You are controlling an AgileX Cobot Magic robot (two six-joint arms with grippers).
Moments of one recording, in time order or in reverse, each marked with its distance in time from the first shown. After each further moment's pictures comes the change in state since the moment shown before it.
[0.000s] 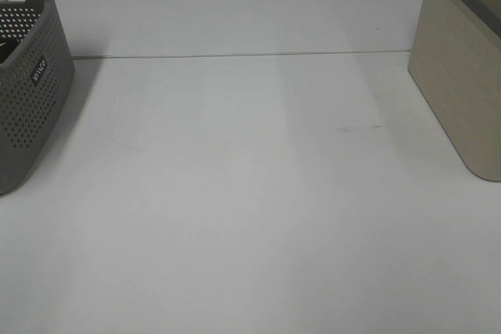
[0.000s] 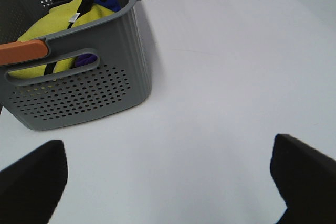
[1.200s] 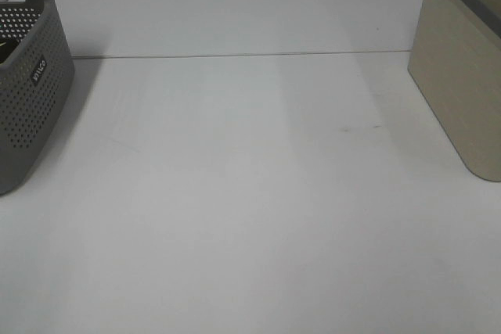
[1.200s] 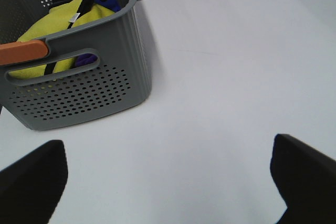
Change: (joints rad) left arm 0.000 0.000 0.000 0.000 0.000 0.000; right arm -0.118 -0.342 0.047 0.017 -0.092 -0.048
